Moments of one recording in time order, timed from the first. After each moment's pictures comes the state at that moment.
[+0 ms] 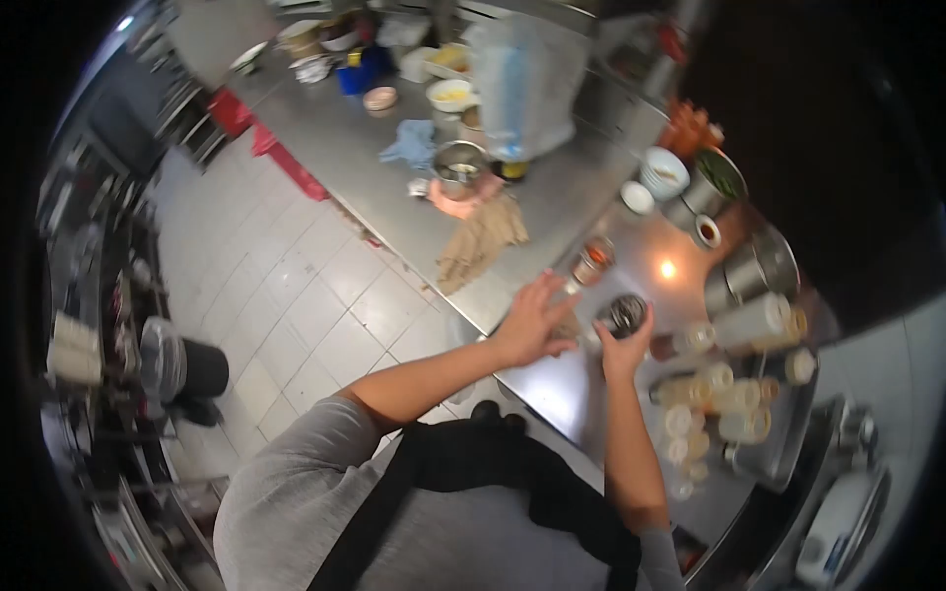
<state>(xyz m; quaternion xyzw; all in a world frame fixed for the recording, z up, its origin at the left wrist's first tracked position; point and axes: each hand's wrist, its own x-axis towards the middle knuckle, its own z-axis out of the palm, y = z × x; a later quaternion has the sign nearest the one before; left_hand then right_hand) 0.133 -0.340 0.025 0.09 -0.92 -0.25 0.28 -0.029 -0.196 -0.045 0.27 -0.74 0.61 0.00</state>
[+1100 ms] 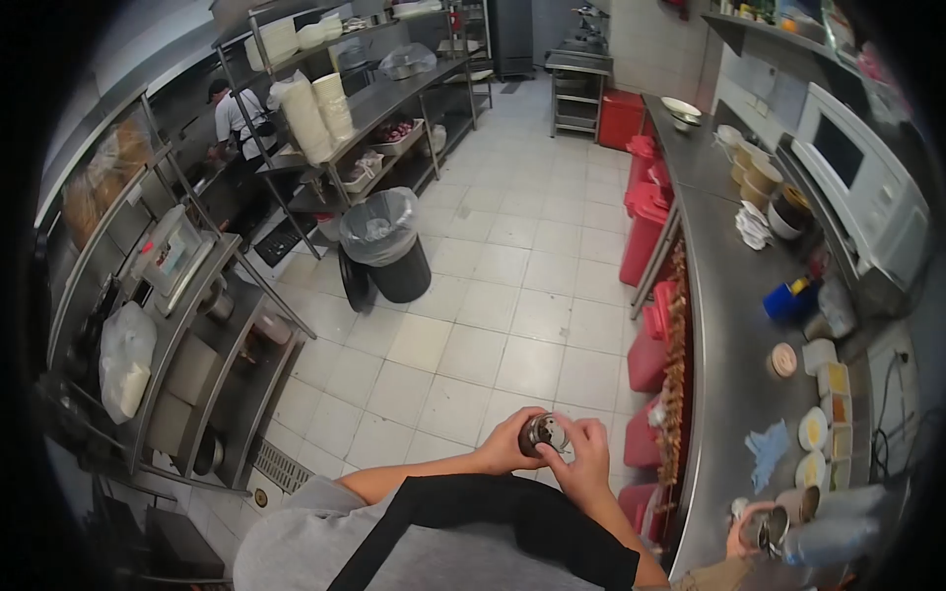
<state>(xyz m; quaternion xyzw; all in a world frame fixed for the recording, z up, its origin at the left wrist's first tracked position) 0.625 -0.570 0.024 0.55 -0.57 -0.42 0.45 0.452 -0.608 0.088 0.83 -0.38 0.31 -0.25</state>
